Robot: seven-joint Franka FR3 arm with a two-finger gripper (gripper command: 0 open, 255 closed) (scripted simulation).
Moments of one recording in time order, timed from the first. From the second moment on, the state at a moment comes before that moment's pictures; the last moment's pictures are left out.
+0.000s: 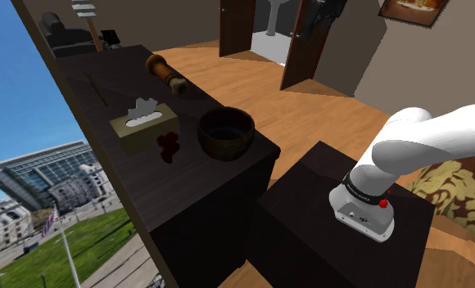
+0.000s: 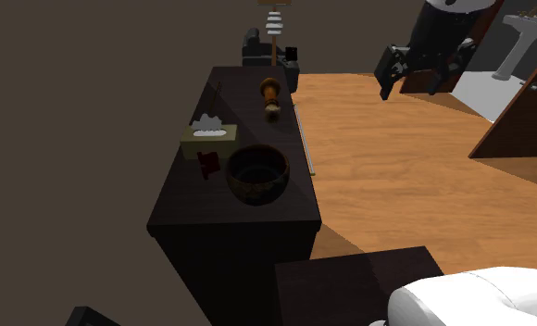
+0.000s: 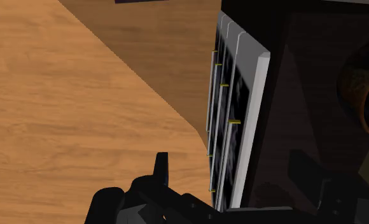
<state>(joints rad) 0.02 -0.81 -0.01 -2.27 -0.11 1.68 0.06</state>
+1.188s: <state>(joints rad) 0.11 -0.49 0.25 -2.23 0.02 1.87 0.33</state>
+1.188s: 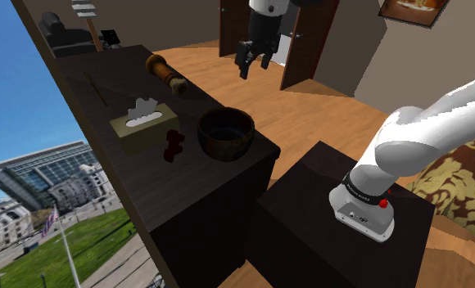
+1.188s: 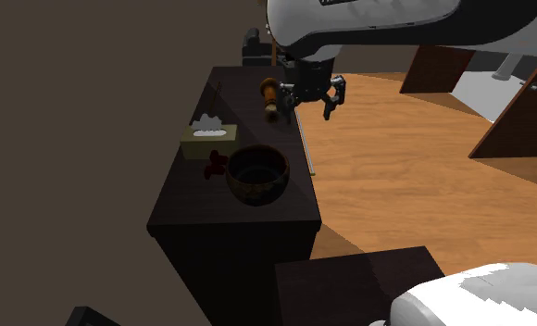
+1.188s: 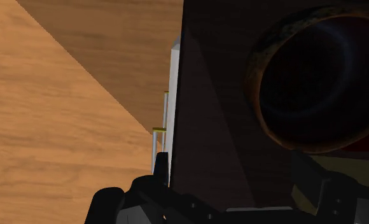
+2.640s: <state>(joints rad) 0.27 0.25 0.51 -1.72 -0.15 1.95 0.73</state>
